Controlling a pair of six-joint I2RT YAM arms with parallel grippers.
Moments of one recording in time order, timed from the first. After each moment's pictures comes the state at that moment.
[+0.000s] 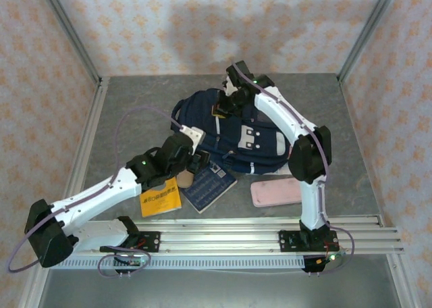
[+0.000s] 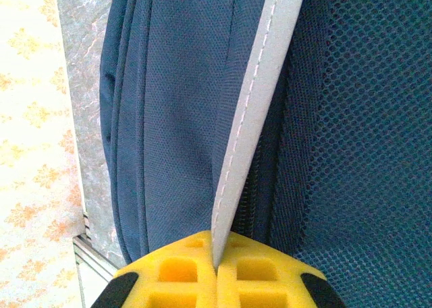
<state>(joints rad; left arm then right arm) -0.78 1.13 0.86 -0.43 -0.22 -0.27 0.51 2.06 2.01 -0.98 -0.47 0.66</state>
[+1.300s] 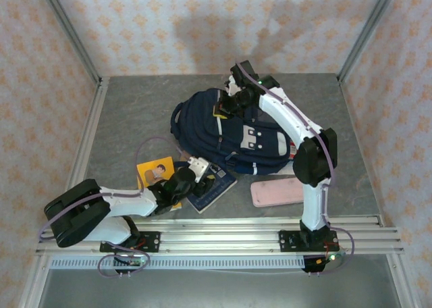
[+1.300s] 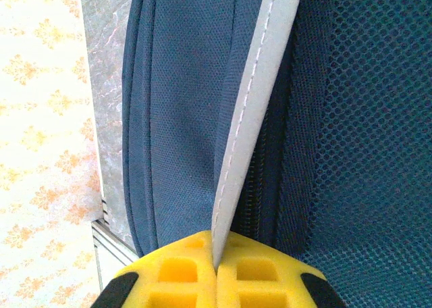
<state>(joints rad) -0.87 1.35 0.35 0.43 -0.26 -0.17 0.50 2.00 1.95 -0.95 -0.53 0.66</state>
